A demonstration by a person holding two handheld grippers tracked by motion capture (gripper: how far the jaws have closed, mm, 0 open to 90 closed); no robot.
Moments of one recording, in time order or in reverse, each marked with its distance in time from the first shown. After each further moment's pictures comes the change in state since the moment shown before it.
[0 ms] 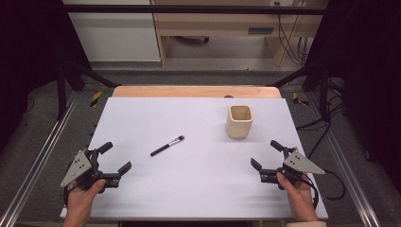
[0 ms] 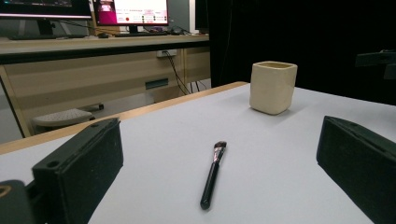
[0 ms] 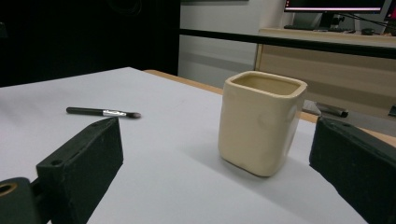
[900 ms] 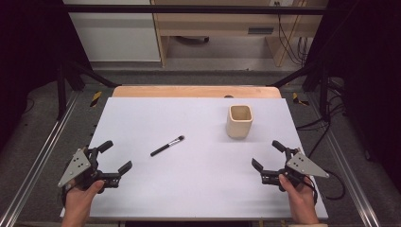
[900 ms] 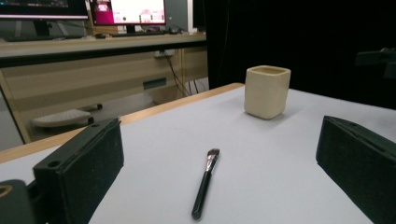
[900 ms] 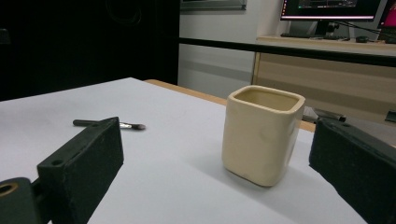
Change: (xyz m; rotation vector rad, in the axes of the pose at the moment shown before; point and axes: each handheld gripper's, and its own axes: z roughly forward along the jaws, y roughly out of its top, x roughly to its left) left arm -0.009 0.023 0.001 0.033 -0.002 0.017; right arm 0.009 0.013 -0.008 -0.028 -0.009 0.010
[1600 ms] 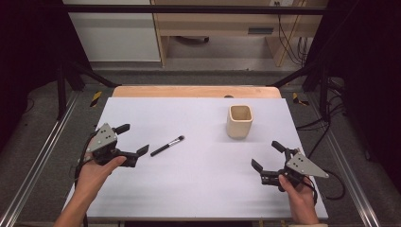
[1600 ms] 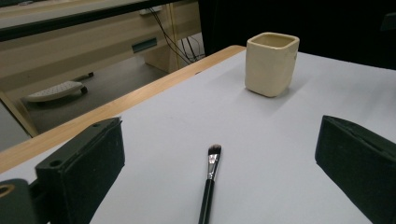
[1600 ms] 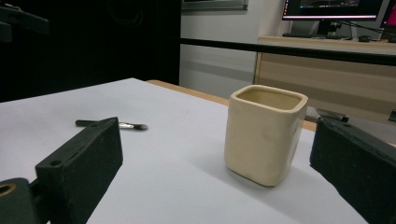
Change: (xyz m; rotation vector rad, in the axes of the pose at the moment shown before) left arm 0.001 0.052 0.064 0.225 -0.041 0.074; right arm 0.000 -0.002 0.000 -0.006 0.005 0.008
